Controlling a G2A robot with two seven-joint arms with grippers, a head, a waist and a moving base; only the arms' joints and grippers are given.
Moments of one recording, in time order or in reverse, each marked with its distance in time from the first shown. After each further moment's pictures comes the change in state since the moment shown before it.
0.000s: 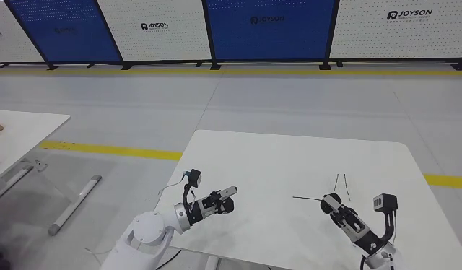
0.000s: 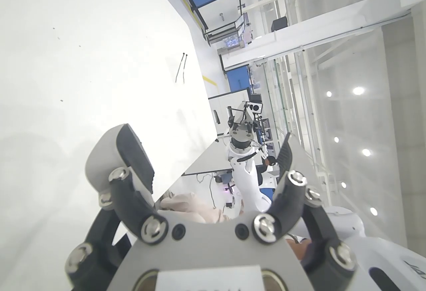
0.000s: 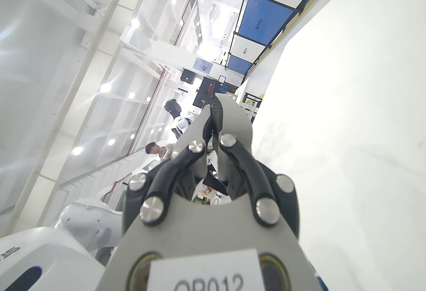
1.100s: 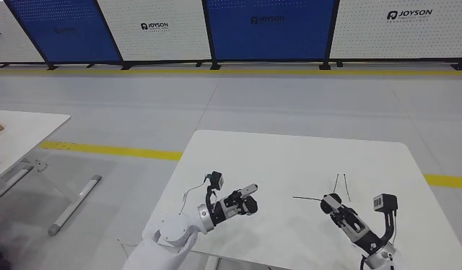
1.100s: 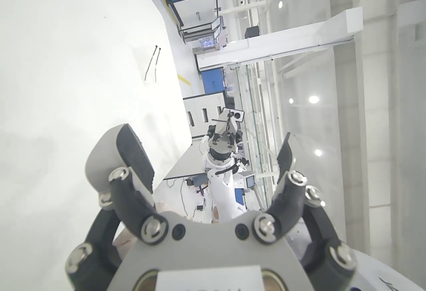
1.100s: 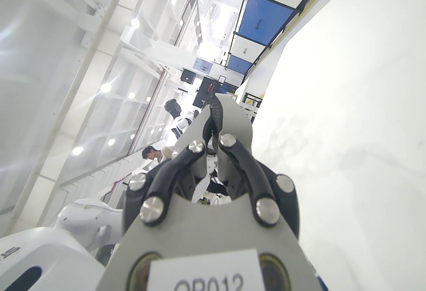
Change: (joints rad) left arm -0.120 -0.033 0.240 0.094 -0.060 -0.024 0.140; right arm 0.000 0.000 0.000 0.000 0.000 0.000 0.000
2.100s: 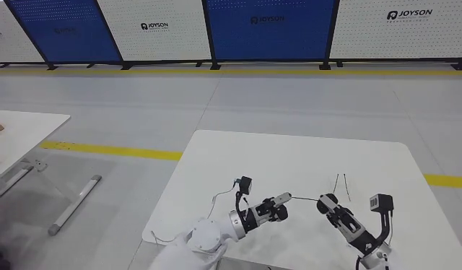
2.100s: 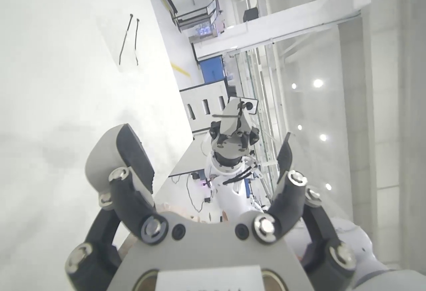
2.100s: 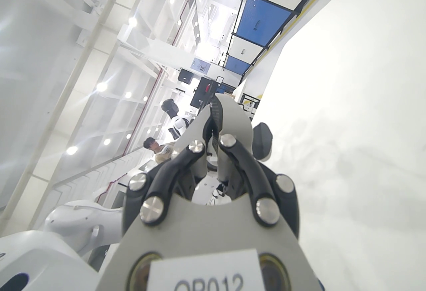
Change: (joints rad) left arm -0.141 -0.062 0.270 0.068 0.041 -0.056 0.247; right arm 0.006 -0.010 -0.030 -0.005 -0.016 0.008 -0.009
